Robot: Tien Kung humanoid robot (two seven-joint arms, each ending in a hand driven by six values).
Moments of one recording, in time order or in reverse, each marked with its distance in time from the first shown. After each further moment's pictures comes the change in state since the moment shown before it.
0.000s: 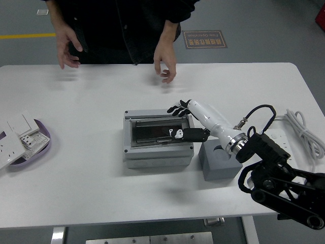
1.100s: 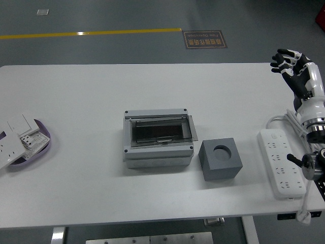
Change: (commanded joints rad) left arm 0.024 0.024 0.013 0.002 -0.021 -0.003 -0.003; right arm -0.325 0.124 0.692 -0.205 0.668 -0.033 0.494
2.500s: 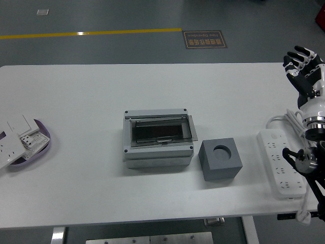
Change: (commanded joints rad) left arm -0.021 -0.016 0.008 0.006 -0.004 0.005 0.000; right arm 0.070 0.028 -0.043 -0.156 0.248 -0.030 0.198
